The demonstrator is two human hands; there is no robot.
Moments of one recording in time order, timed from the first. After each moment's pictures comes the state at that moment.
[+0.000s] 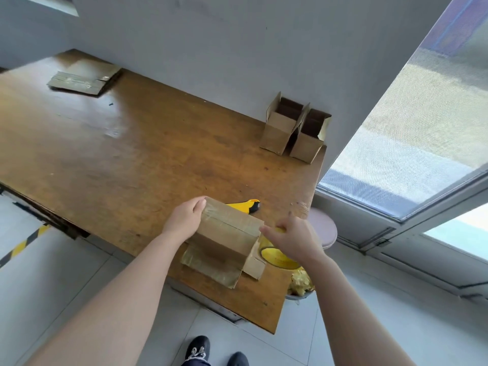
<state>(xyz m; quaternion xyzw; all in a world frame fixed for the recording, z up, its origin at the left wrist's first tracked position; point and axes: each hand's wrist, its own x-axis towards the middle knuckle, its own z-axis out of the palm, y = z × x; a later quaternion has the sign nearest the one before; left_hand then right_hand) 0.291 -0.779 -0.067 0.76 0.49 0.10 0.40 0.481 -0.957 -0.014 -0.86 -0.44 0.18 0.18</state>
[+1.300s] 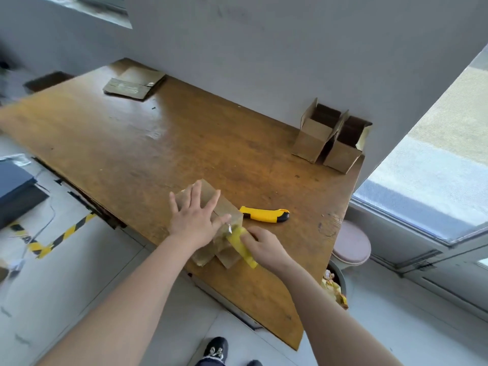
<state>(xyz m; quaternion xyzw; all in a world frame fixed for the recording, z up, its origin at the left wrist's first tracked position) 0.255 -0.774 -0.057 0.86 0.50 -0.06 0.03 0.406 -0.897 -0.047 -0.75 -0.48 0.40 0.25</state>
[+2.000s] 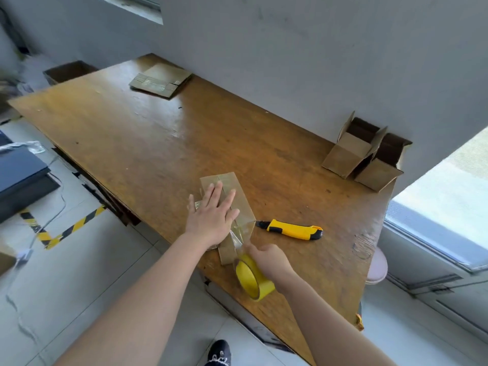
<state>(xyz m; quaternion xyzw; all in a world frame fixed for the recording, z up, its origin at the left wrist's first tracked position) 0.220 -0.719 -0.070 0.86 0.49 -0.03 0.14 0.348 -0.843 -0.066 -0.82 -0.33 0.42 0.19</state>
